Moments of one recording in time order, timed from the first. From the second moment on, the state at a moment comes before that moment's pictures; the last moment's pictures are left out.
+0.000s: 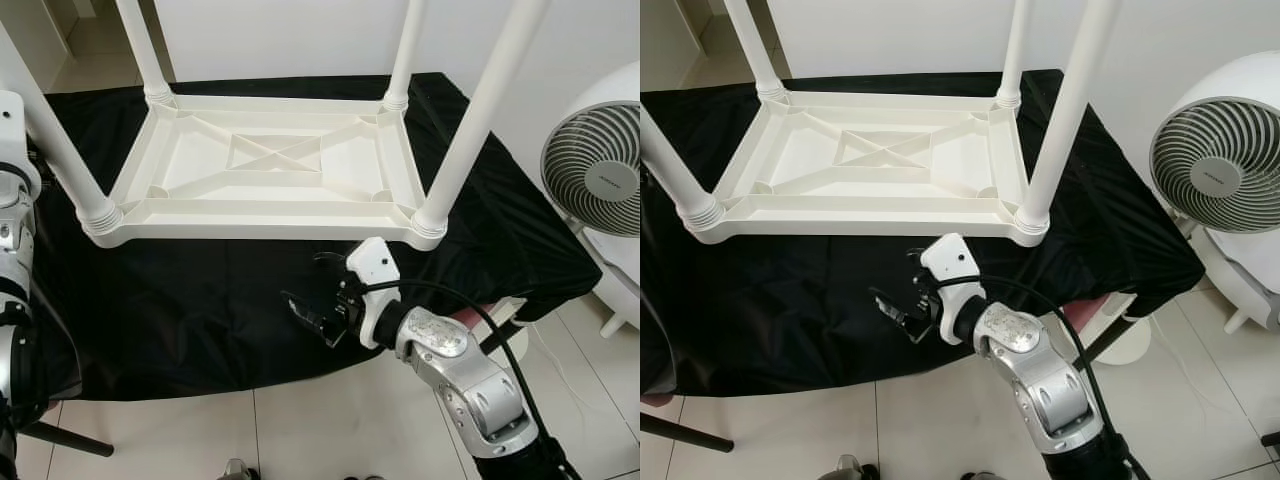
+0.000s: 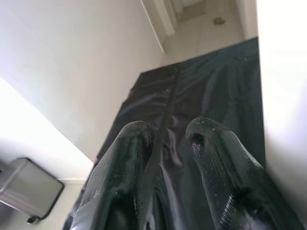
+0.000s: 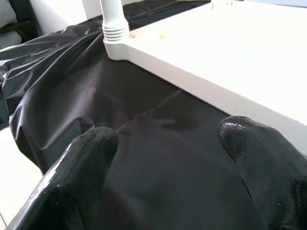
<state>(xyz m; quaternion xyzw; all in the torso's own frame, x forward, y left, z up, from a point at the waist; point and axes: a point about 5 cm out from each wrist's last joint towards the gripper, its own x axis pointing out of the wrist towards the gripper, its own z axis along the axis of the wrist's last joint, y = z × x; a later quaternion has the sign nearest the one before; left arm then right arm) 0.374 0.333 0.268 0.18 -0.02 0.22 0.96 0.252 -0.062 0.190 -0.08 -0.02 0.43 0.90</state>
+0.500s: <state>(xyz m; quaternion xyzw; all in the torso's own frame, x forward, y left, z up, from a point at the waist) 0.352 0.296 0.231 0.18 0.01 -0.19 0.97 0.254 -0.061 0.192 -0.08 -0.03 0.44 0.89</state>
